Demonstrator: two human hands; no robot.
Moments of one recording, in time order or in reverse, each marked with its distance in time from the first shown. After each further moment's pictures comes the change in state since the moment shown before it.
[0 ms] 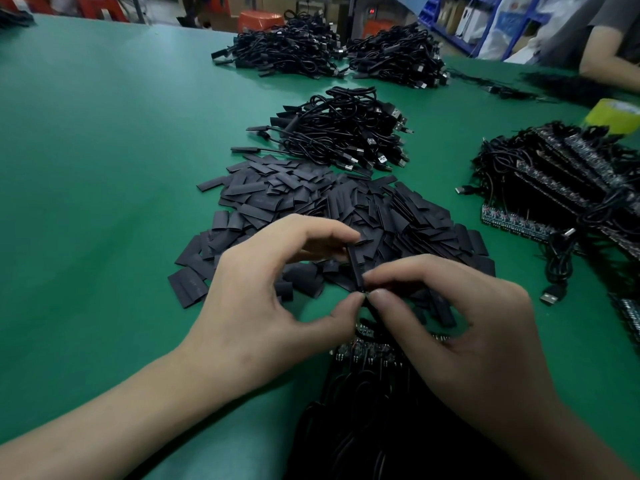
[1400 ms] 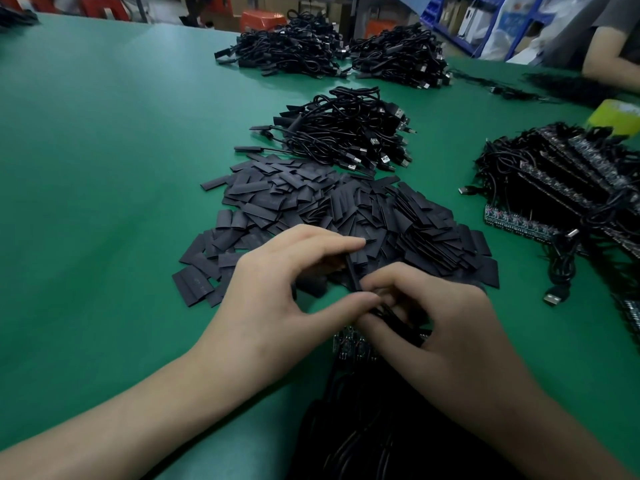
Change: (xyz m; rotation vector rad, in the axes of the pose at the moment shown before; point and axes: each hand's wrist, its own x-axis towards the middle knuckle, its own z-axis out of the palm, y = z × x) left_hand -0.003 -0.027 0.002 0.185 0.040 0.169; right_hand 0.010 -0.008 0.009 0.076 -0.155 0.106
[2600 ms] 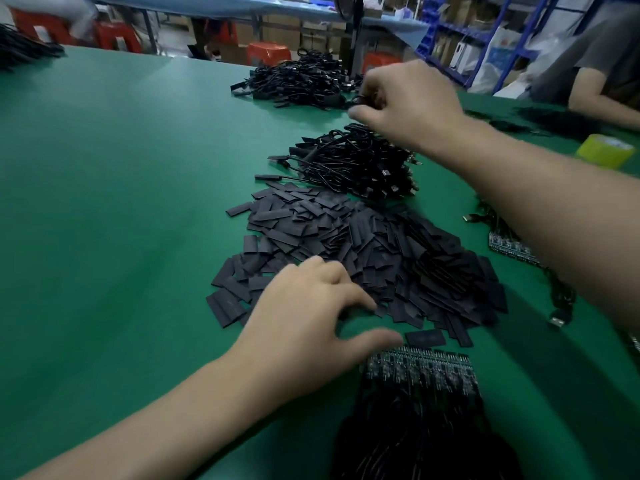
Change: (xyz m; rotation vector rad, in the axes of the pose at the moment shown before) left_hand 0.008 -0.009 -0.008 0.413 -0.259 0.045; right_hand 0.254 0.016 -0.040 -0.680 0.069 -0.060
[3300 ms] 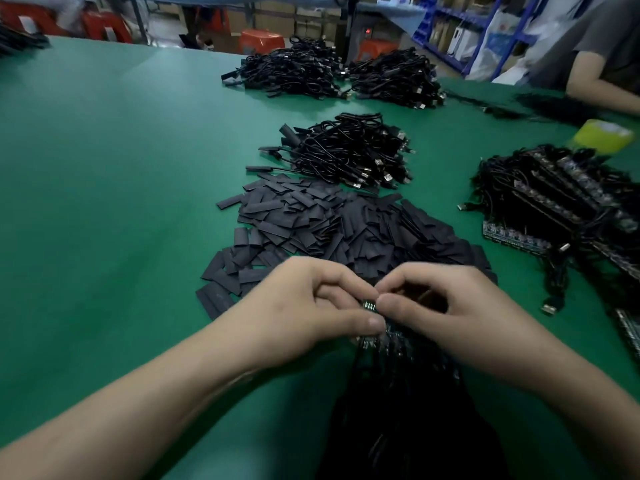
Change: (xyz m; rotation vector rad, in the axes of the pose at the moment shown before) left_hand 0.008 0.000 -0.014 -0.980 -0.321 -0.360; right_hand -0.219 -0.027 -0.016 0.753 -0.440 0.177
